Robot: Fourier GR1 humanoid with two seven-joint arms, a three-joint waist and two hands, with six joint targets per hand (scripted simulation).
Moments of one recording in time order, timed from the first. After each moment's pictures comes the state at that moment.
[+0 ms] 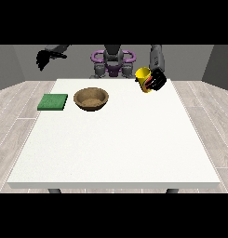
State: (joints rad) left arm -0.59 0.29 0.04 -0.68 -0.37 0.47 -0.48; right arm -0.18 -0.32 -0.31 -1.29 -0.23 0.36 -0.19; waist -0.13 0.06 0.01
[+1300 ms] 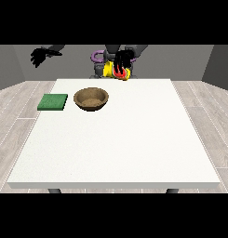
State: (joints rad) left arm -0.93 0.17 -0.47 -0.62 -1.18 0.41 0.29; right arm -0.18 -0.38 -0.34 -1.05 -0.23 0.45 -0.28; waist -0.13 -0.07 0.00
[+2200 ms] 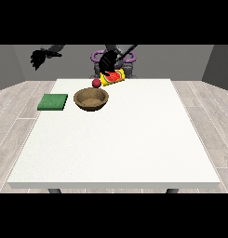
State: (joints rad) left arm -1.04 0.05 -0.82 -0.54 -1.65 0.08 0.35; right arm -0.23 -0.39 -0.35 -1.00 -0.23 0.45 -0.28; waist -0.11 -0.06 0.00
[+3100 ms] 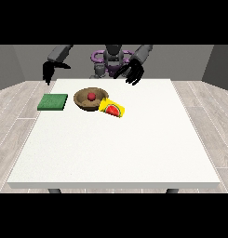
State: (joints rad) left arm -0.69 0.01 -0.17 -0.96 -0.66 0.50 0.21; right arm -0.26 -0.30 -0.34 -1.04 -0.23 0.34 -0.25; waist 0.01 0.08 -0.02
